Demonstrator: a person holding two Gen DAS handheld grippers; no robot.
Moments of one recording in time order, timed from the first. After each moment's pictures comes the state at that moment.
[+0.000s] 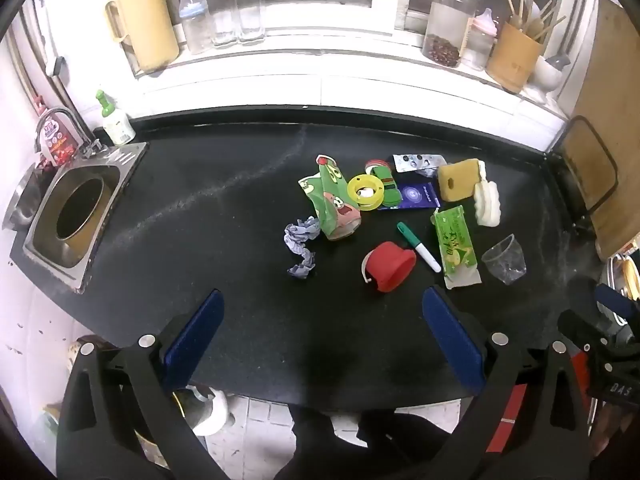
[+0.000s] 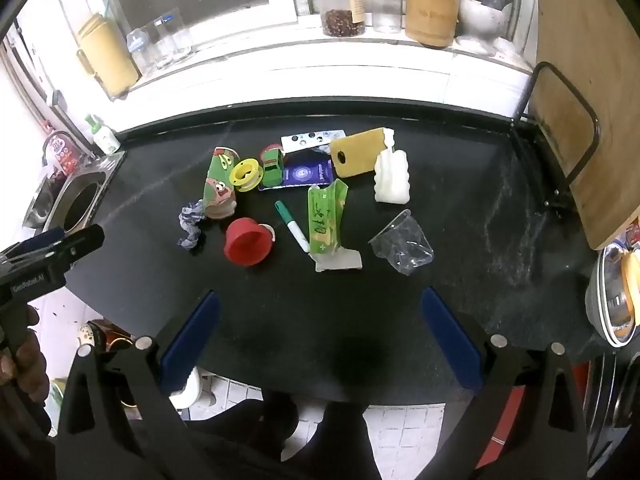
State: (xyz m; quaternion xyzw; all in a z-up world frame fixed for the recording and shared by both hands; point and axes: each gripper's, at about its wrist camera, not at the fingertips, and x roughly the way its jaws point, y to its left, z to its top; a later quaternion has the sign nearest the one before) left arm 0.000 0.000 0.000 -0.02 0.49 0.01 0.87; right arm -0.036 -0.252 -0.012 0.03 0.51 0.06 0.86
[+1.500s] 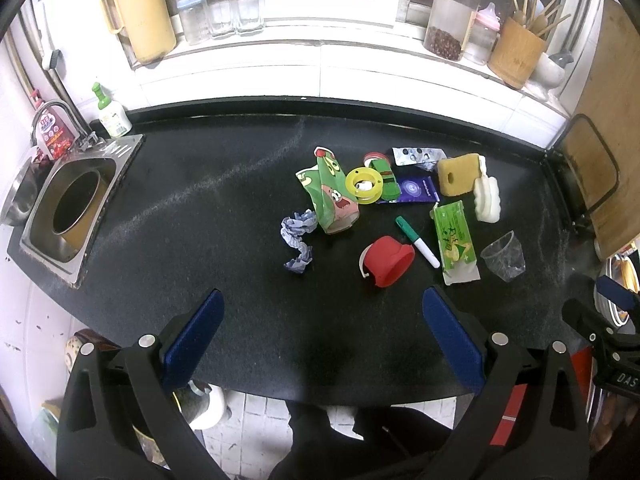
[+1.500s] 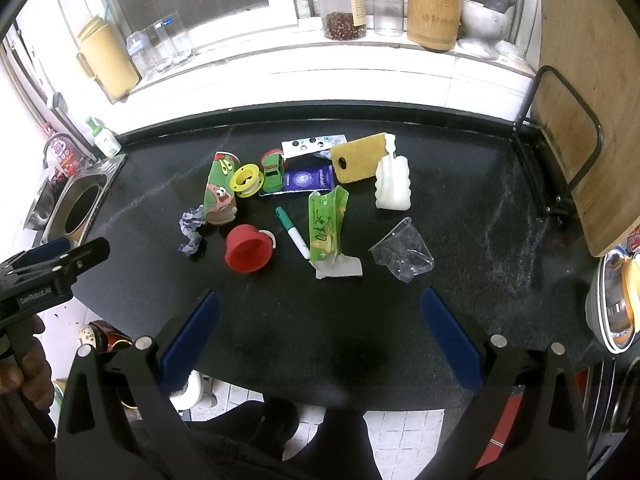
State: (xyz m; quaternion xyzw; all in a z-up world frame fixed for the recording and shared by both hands) left arm 0.003 -0.003 -0.006 -0.02 0.51 0.01 0.86; right arm -0.026 -0.253 -0.006 0.03 0.51 0.06 0.86
